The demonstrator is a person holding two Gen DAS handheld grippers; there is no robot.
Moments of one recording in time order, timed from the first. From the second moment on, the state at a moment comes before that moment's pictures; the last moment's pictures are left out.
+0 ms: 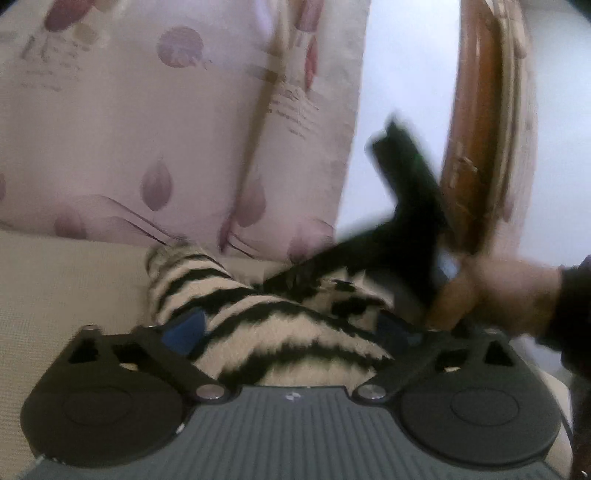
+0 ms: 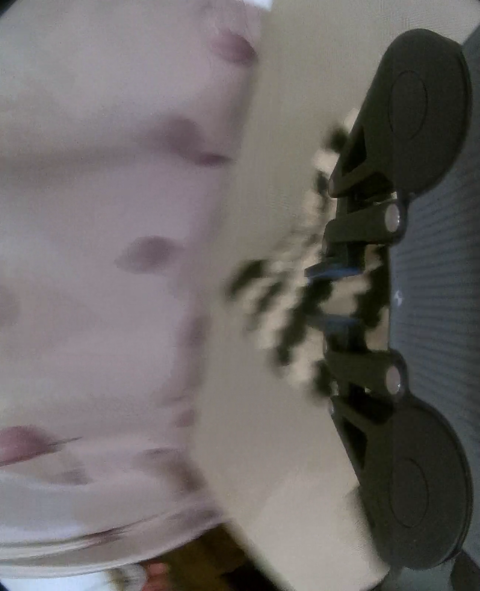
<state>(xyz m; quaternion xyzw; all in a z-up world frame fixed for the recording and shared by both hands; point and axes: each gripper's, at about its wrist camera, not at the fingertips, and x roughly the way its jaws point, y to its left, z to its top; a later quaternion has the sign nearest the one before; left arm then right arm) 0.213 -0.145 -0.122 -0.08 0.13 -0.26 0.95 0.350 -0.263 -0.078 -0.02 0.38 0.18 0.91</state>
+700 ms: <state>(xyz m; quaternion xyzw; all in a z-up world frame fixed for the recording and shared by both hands) 0.218 -0.143 -0.122 -0.09 0.16 -0.26 0.95 0.226 -0.326 -0.102 -0.06 0.30 0.10 0.95</state>
